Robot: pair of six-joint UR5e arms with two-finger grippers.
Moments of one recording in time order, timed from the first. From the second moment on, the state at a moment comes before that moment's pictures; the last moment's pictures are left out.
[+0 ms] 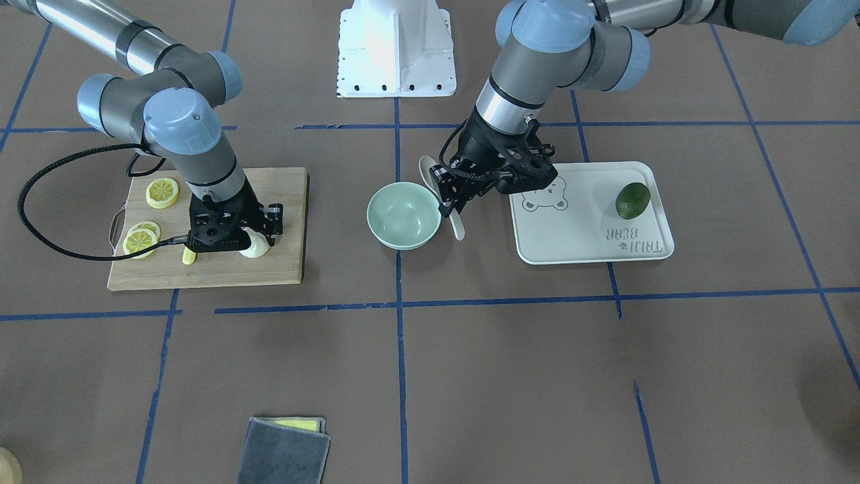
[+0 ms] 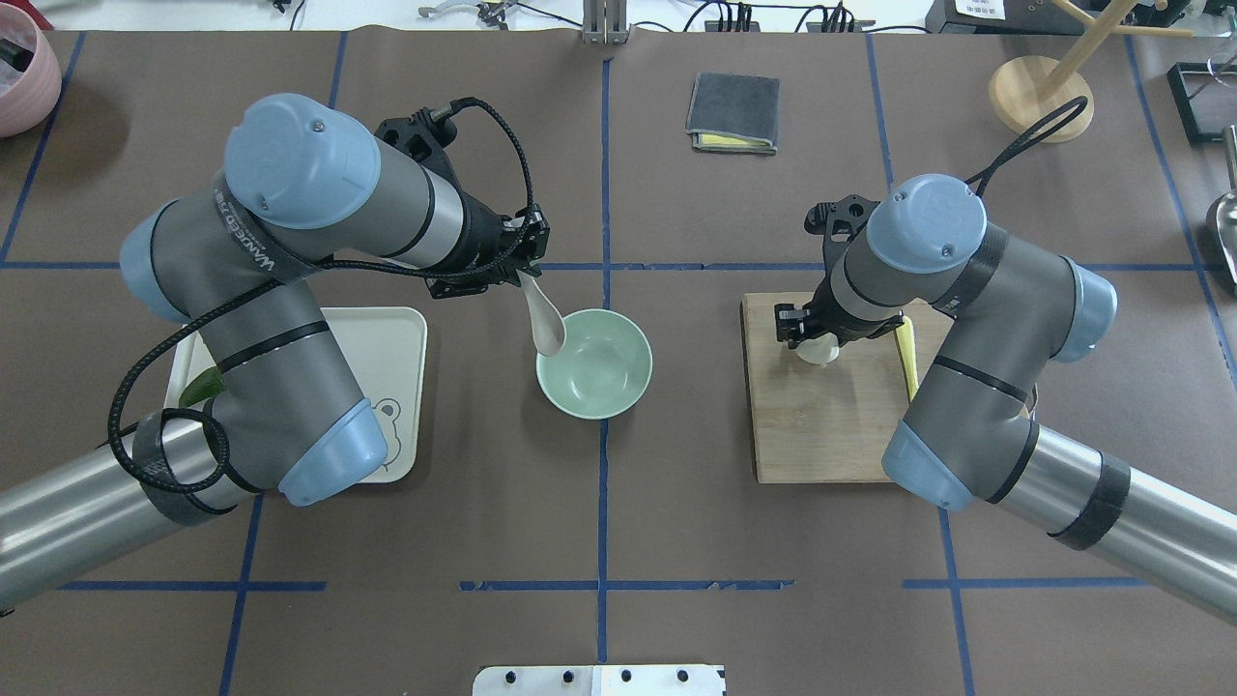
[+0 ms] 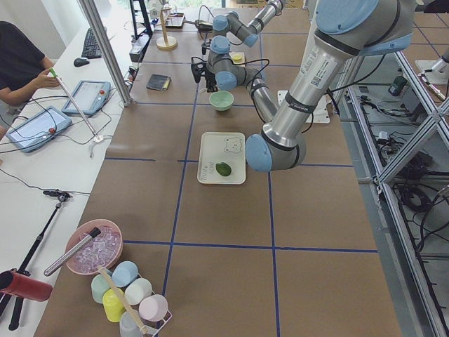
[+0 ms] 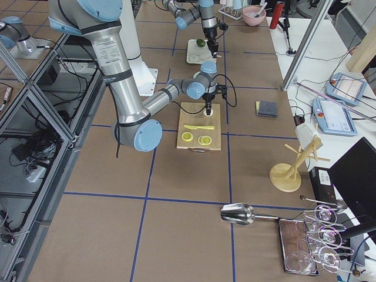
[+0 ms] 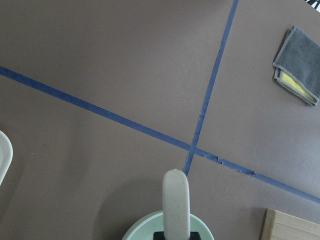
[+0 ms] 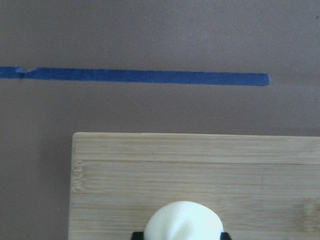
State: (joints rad) left arm -0.64 -2.21 -1.71 -1.92 -1.88 -1.69; right arm 0.66 -1.16 1.67 -1.37 1.95 1.06
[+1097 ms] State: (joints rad) left arm -0.54 -2.25 -1.58 -2.08 -1.74 -1.80; right arm 0.69 -1.16 1.73 -1.43 1.96 1.05
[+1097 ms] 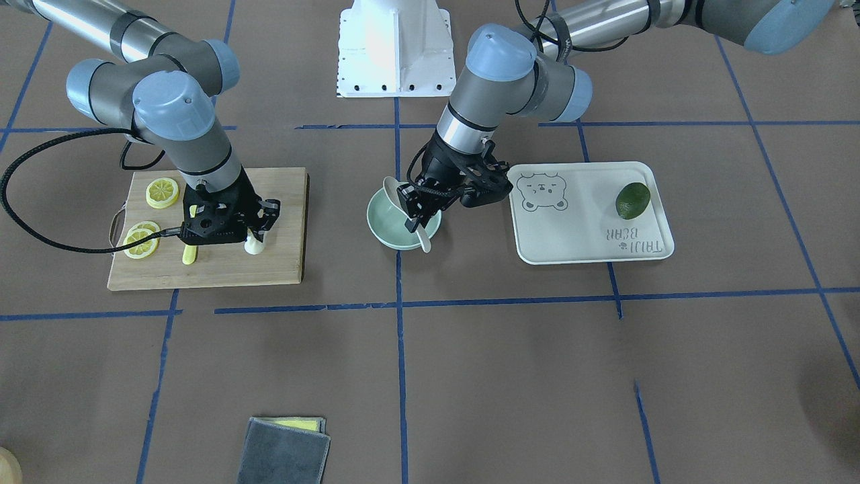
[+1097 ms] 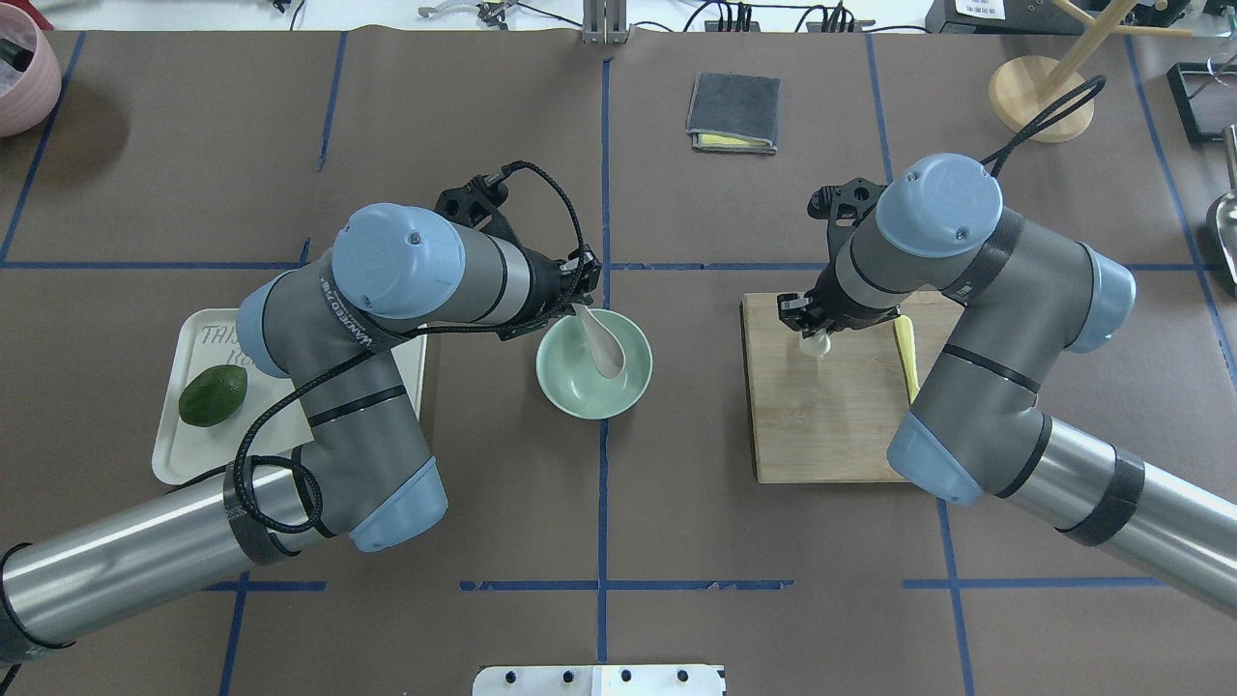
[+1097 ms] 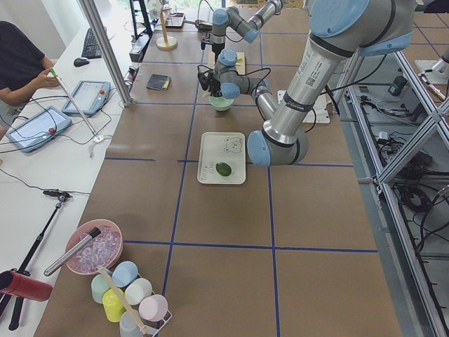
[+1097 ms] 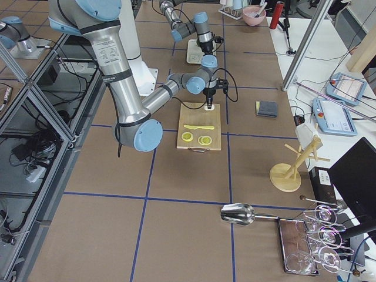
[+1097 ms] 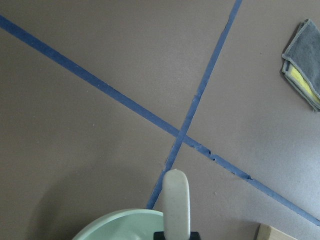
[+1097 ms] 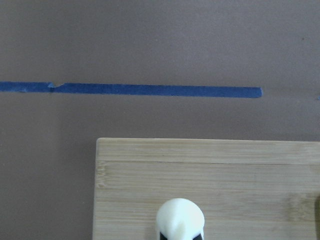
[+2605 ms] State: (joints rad) left arm -0.89 -2.04 -1.92 -1.62 -1.87 -1.01; right arm 0.61 -0.85 1.68 -1.44 1.97 1.21
